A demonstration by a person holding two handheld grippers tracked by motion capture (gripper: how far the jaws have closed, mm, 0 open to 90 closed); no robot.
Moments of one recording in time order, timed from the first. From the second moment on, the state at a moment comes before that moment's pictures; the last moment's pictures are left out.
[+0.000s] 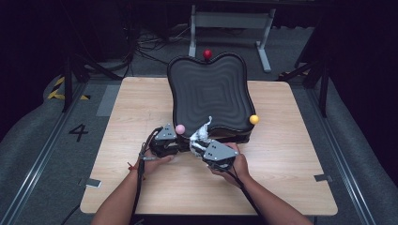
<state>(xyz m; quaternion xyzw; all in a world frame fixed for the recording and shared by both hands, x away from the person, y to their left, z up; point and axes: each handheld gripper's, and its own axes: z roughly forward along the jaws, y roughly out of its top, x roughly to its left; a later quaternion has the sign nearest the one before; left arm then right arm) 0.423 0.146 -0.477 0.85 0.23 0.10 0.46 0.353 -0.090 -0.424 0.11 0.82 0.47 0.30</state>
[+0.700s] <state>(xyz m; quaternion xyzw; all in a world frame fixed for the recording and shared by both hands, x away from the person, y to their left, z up) 0.423 0.146 -0.477 0.85 0.23 0.10 0.46 0.371 -0.155 -0.417 0.22 0.80 0.45 0.35</state>
